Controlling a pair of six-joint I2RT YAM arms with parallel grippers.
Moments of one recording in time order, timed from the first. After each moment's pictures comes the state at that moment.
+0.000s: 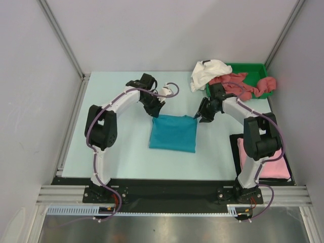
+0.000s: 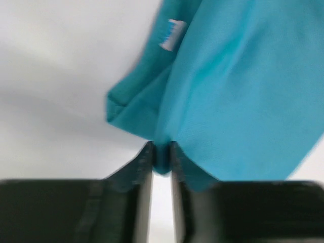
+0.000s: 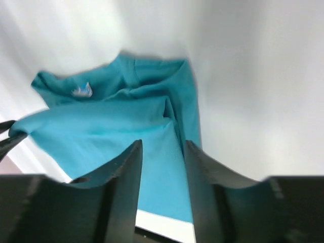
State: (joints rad) left arm -0.42 2.07 1.73 -0.88 0.45 0.61; right arm 0.26 1.80 1.29 -0.56 -0.25 0.70
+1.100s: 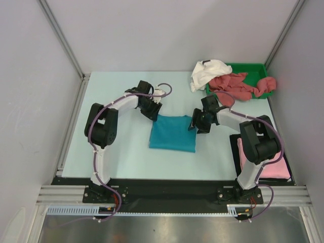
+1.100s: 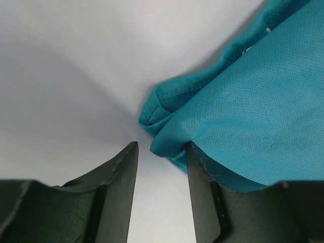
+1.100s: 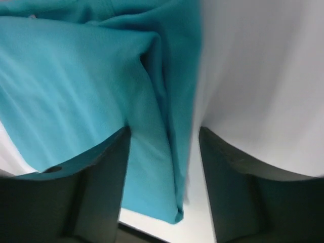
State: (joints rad) left arm -0.38 2.11 1.55 -0.59 0.33 0.29; right arm 0.36 1.77 1.08 -0.39 -0.19 0.60
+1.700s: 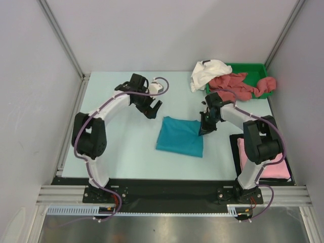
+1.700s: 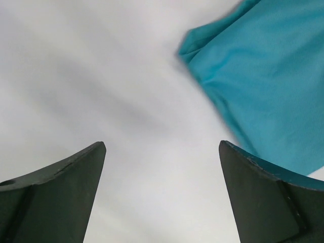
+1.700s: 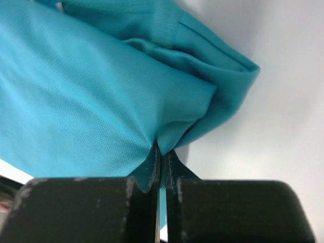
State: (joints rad) left arm -0.38 1.91 1.53 -0.68 0.31 0.38; right arm 0.31 1.79 1.15 -0.58 -0.28 0.36
